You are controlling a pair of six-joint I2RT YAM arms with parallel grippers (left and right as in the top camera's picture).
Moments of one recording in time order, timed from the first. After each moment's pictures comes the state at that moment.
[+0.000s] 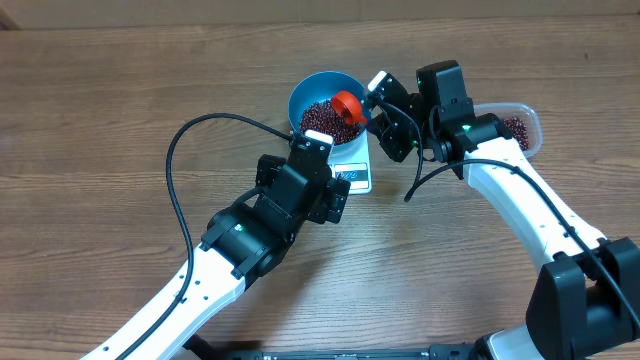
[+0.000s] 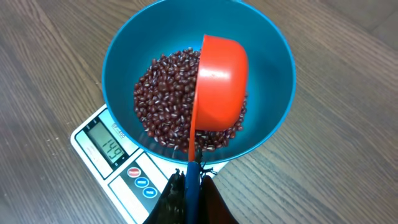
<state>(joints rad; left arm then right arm) -0.71 1.25 1.00 -0.53 -0.28 -0.26 0.30 1.68 1.27 -0.46 -0.37 -0.45</state>
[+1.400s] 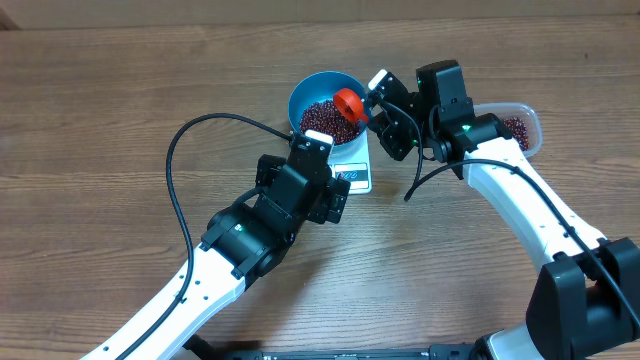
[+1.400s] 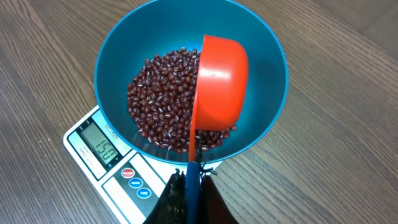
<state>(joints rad) -0.71 1.25 1.00 -0.53 -0.28 -0.26 0.30 1.68 1.27 -0.45 -0.35 -0.45</state>
